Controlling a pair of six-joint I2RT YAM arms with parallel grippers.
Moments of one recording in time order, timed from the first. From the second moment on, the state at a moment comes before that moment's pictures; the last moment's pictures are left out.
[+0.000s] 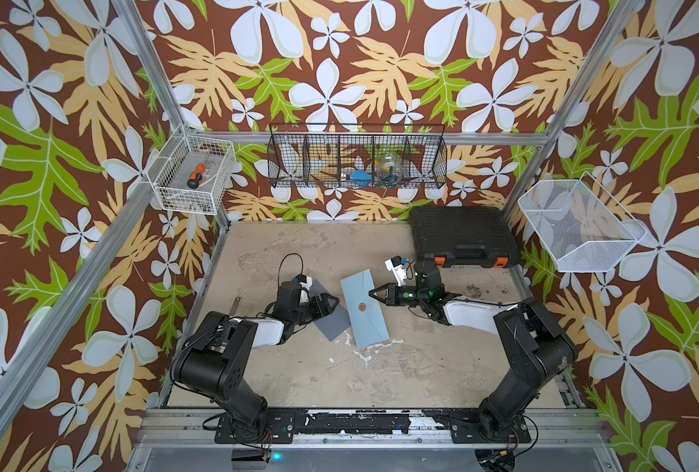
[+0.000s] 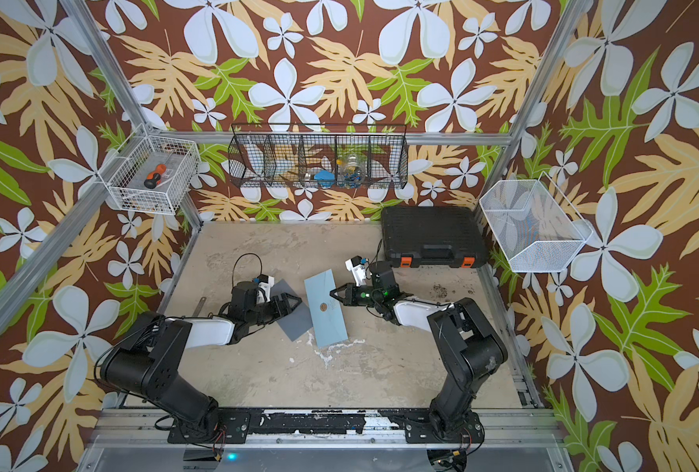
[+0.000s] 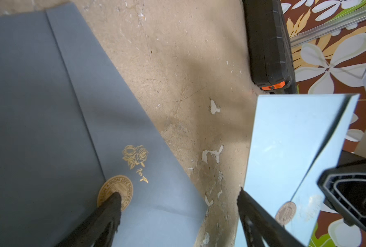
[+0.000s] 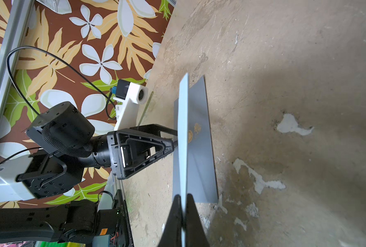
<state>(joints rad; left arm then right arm) -0.27 1.62 0.53 0.45 0.46 -0.75 0.45 1.74 0.85 0.38 -0.72 0.62</state>
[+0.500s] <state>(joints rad) -0.25 1.70 0.49 0.65 0.59 -0.80 0.46 1.93 0.99 0.38 -0.78 0.63</state>
